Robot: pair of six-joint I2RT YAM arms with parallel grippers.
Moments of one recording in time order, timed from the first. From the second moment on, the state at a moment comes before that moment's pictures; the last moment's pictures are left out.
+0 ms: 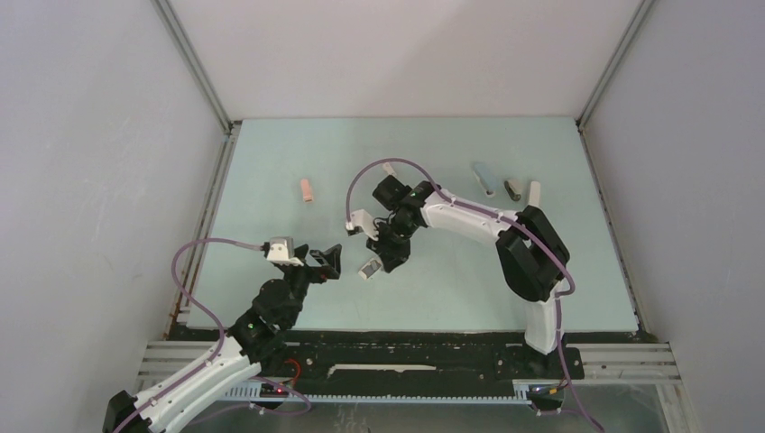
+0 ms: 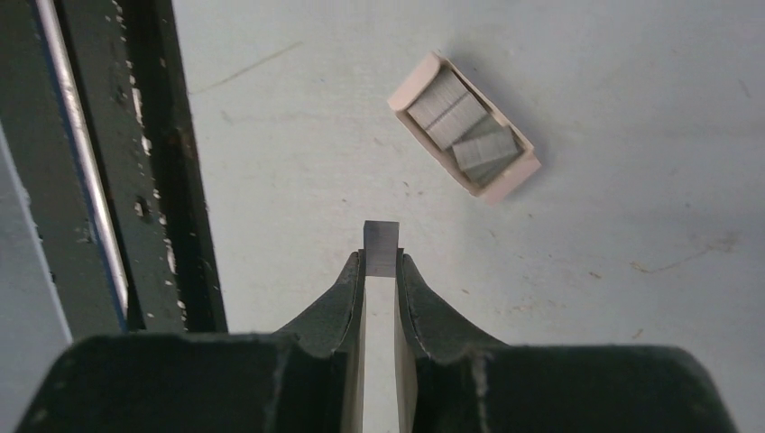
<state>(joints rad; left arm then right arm) -0.76 0.31 0.04 0.22 -0.55 -0.39 0.82 1.96 1.52 -0.83 -0.54 -0.59</state>
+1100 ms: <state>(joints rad) -0.76 0.31 0.04 0.22 -0.55 -0.39 0.87 1.96 1.48 -0.62 -0.55 -0.25</state>
